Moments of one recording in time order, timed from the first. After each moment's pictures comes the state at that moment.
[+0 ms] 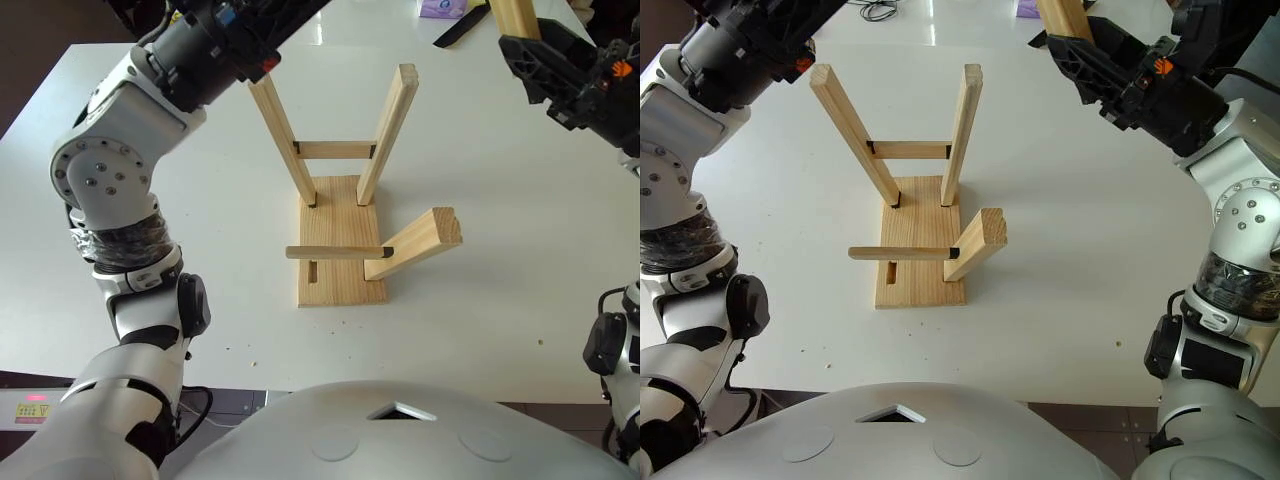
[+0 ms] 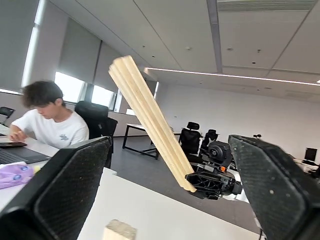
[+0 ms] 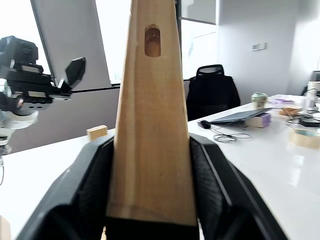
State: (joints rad) left arm -0.69 0.37 0.25 -0.26 -1.21 0.84 -0.51; right arm -0.46 -0.66 -0.35 -0.25 0.92 0.78 0.80
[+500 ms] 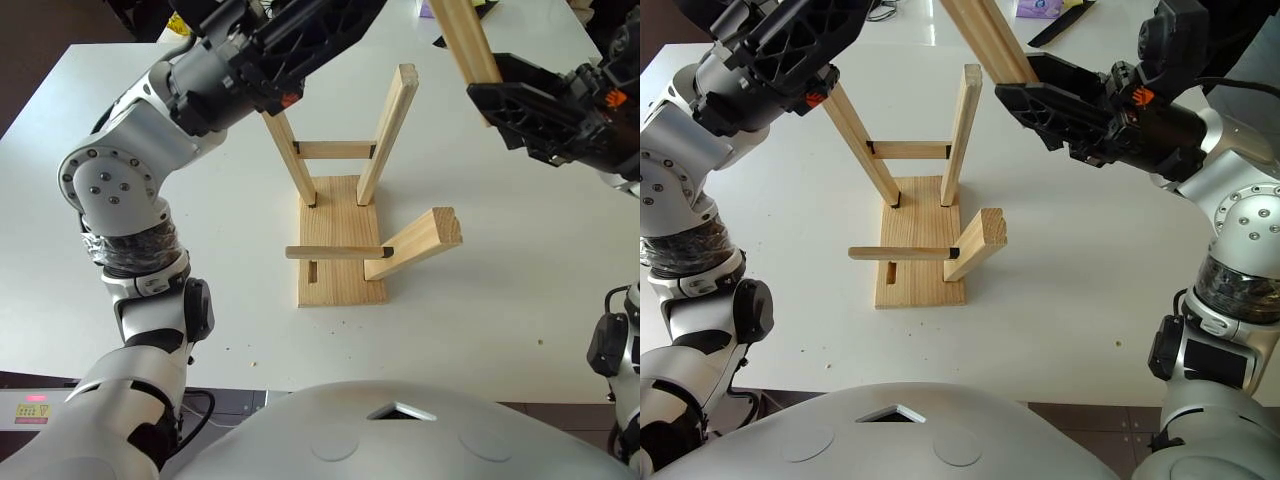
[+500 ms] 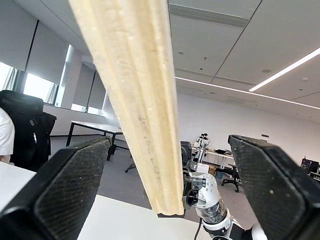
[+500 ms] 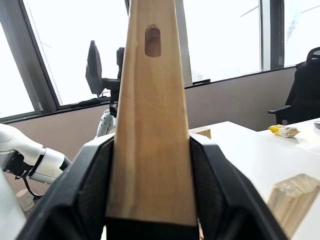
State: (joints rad) left arm -0.67 0.36 0.22 -0.28 -1.39 0.89 -0.57; right arm -0.46 -0.69 -0.31 -0.31 1.23 0.95 0.91
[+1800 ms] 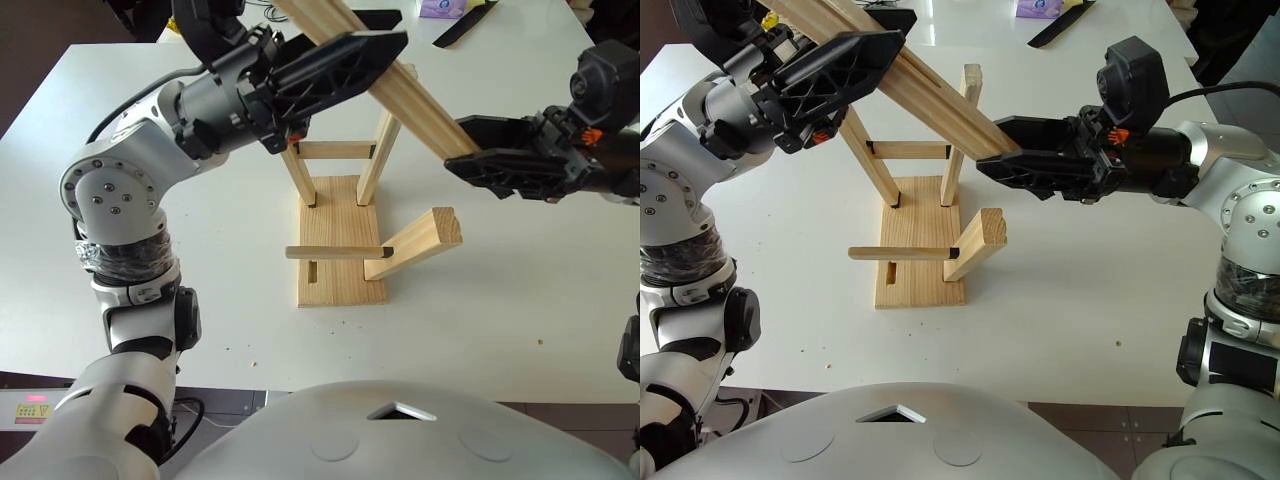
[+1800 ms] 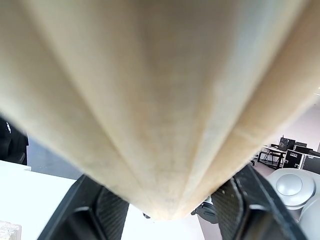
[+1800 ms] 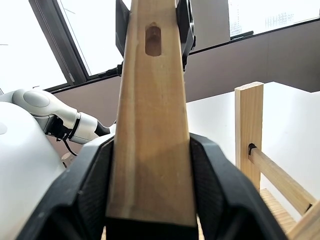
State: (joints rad) left arm -0.62 0.43 0.16 -0.32 -1.38 0.89 -0.69; right arm -0.46 -0.81 -0.20 -0.33 1.25 1.02 1.03
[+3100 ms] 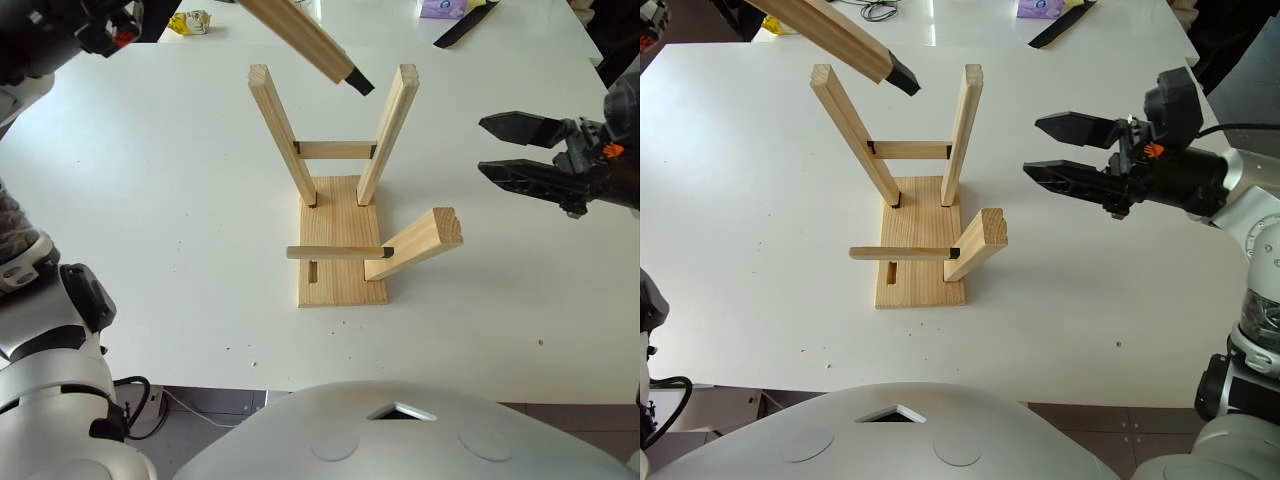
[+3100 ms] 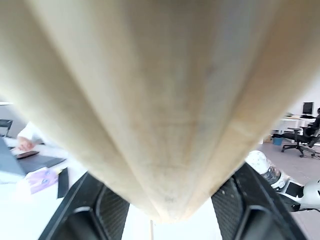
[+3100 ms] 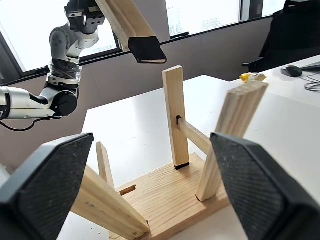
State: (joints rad) left arm -0.73 0.85 0.39 -0.10 -1.27 0.93 -0.83; right arm -0.21 -0.87 -0.38 -0.31 1.06 0.90 1.04
